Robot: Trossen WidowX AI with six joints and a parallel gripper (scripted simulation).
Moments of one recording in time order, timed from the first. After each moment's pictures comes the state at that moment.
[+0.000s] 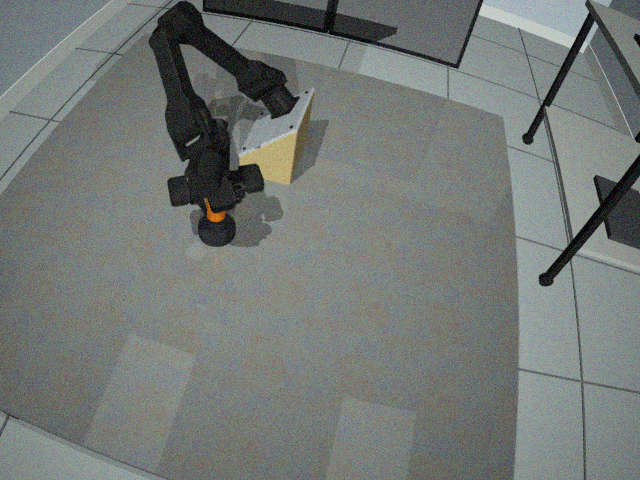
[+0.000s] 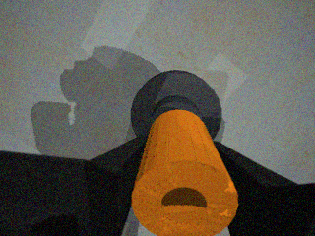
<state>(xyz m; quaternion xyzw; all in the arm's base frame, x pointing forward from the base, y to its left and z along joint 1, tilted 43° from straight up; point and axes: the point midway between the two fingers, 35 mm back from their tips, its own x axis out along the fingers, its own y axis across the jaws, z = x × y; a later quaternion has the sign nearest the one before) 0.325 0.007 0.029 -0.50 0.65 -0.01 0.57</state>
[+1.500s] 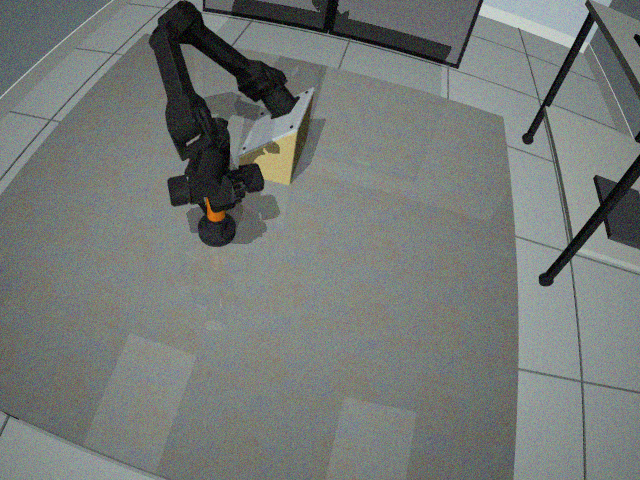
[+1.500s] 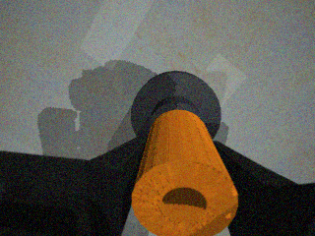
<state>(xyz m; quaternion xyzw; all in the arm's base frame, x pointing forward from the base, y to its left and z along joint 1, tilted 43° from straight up) 0.325 0.008 0.030 -0.50 0.65 -0.01 0.58</state>
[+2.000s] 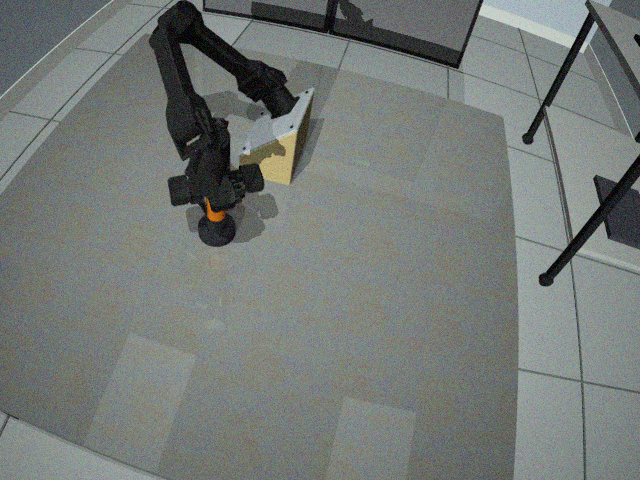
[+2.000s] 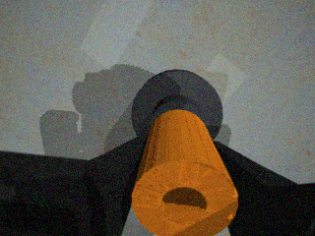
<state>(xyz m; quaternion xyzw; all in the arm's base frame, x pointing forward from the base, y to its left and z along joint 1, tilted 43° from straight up) 0.324 0.007 0.029 -0.50 0.65 -0.01 0.58</state>
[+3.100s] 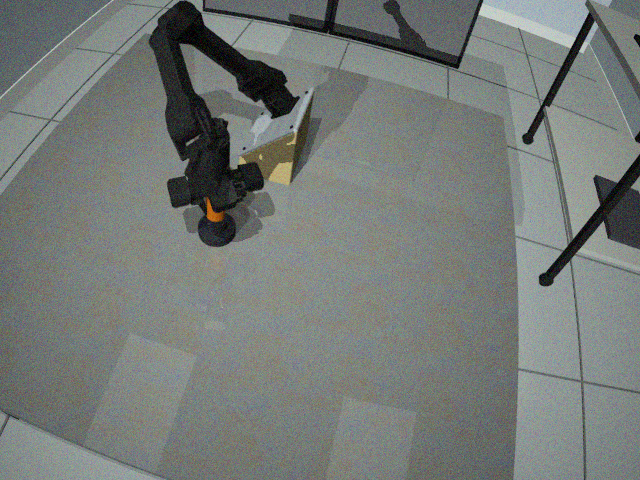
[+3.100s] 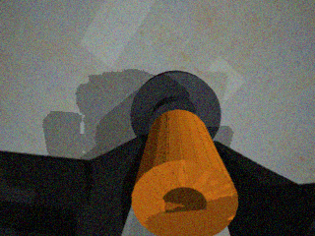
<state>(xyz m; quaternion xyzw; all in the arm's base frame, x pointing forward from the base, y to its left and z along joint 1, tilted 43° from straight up) 0.325 0.008 0.030 -0.51 0.65 0.00 0.56</state>
